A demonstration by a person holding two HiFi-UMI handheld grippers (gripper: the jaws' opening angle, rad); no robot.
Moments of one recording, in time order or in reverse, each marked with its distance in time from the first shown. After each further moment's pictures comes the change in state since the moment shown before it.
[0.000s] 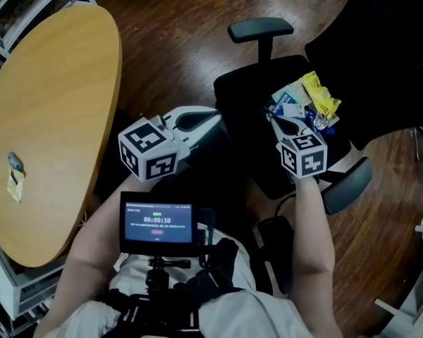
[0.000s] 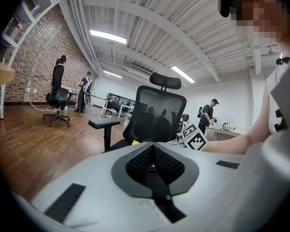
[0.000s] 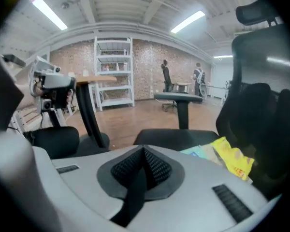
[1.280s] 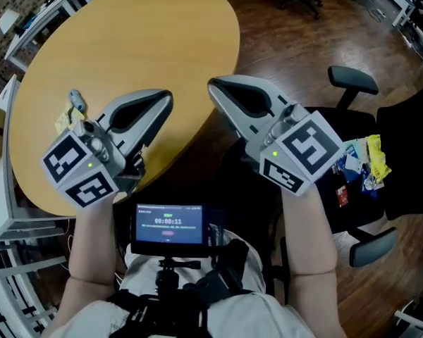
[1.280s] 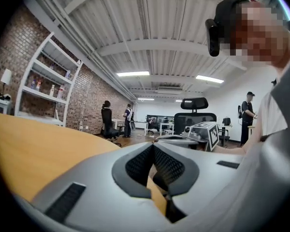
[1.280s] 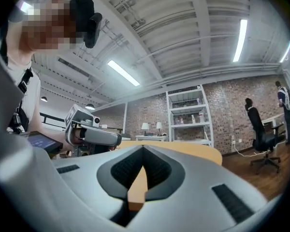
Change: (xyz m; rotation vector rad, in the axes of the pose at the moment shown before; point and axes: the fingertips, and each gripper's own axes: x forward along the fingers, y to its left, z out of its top) left arm -0.304 0.020 0.113 0.114 -0.197 0.570; right arm -0.034 0.358 0.291 -0.243 -0.649 0.846
